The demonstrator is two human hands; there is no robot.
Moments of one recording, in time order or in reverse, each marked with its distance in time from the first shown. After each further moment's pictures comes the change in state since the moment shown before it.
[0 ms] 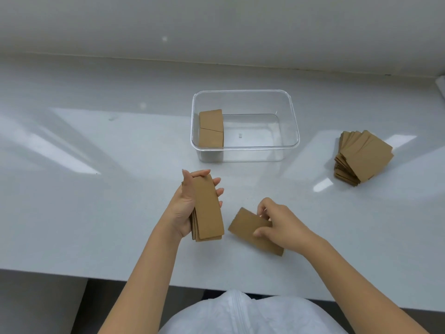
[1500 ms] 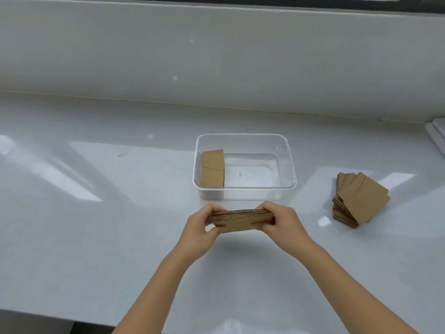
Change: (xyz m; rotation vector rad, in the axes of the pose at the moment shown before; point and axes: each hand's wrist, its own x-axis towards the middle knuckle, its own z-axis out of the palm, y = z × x) left_hand 0.021 0.003 0.016 0.918 0.049 0.393; right_hand 0.039 -0.022 -0.047 0.193 0.264 -0.203
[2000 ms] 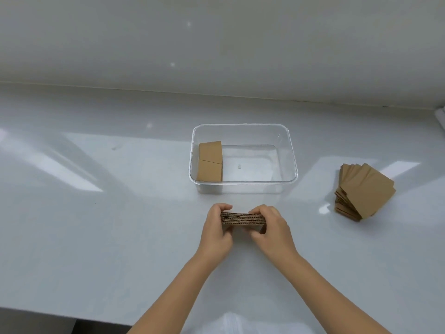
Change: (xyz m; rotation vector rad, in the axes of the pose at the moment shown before) left_hand 0.009 -0.024 0.055 -0.003 0.098 -0.064; right_hand -0.001 0.029 0.043 -0.091 0.161 0.027
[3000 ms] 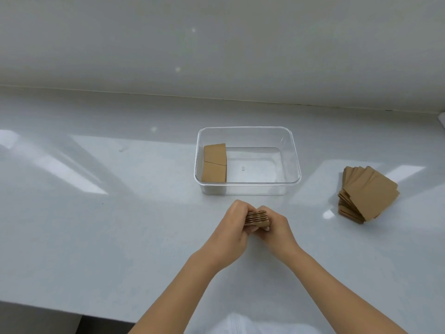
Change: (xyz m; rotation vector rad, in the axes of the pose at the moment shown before) left_hand -0.010 0.040 -0.010 0.162 -0.229 0.376; right_hand 0.007 -0.003 -0.004 0.260 -0.093 -0.040
